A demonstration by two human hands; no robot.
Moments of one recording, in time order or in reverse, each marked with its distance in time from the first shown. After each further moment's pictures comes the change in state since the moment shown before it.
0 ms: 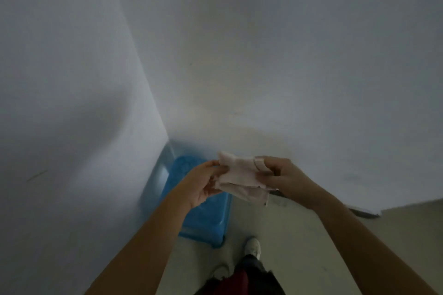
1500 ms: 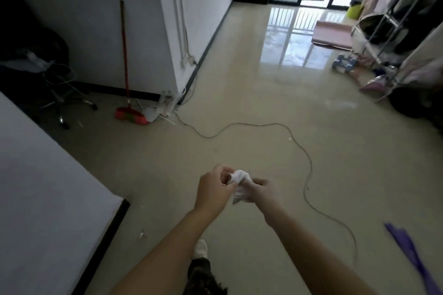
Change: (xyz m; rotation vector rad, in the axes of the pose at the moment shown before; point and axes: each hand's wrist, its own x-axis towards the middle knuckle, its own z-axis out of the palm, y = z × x) left_hand -0.149 -0.490 0.715 1.366 -1.153 0.619; right_hand -0.704 0.335 -0.157 0.883 1.906 0.459
